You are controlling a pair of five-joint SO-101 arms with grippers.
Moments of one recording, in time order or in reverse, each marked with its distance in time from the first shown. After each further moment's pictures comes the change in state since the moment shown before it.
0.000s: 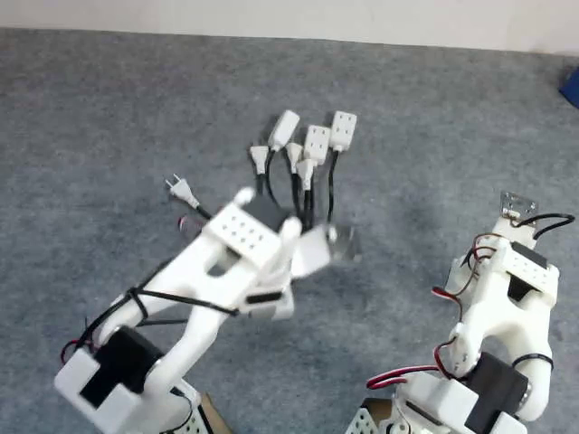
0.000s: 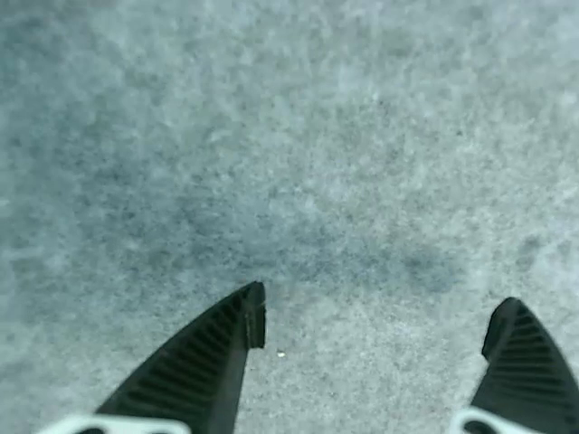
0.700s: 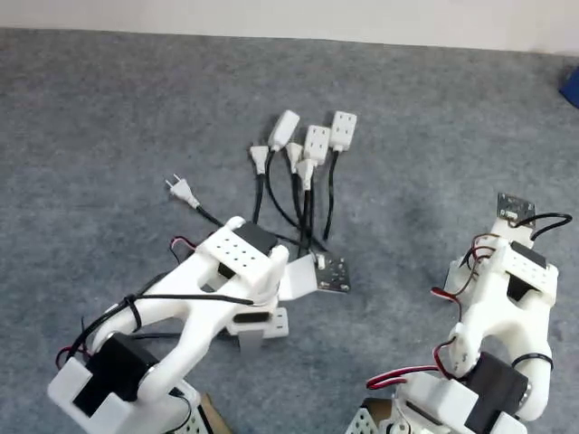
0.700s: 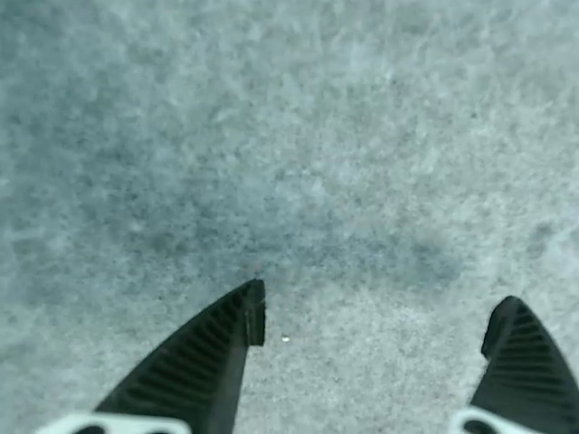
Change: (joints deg) left arm -0.1 -2.6 12.8 -9.1 -5.2; right arm -0.1 0.0 0.0 1.7 0.0
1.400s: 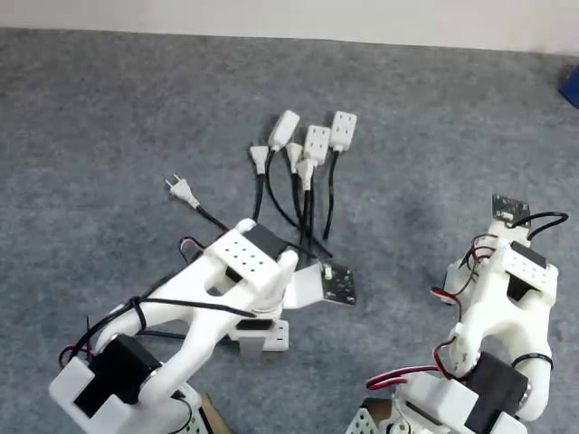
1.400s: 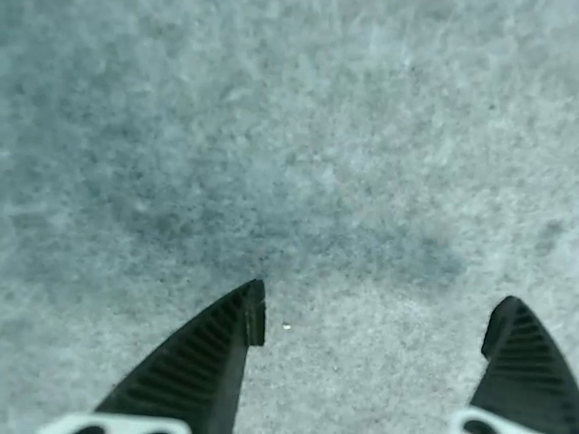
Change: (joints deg) left arm 3.1 -0.1 -1.1 4.0 0.0; right arm 0.0 0.0 0.0 1.6 2.5
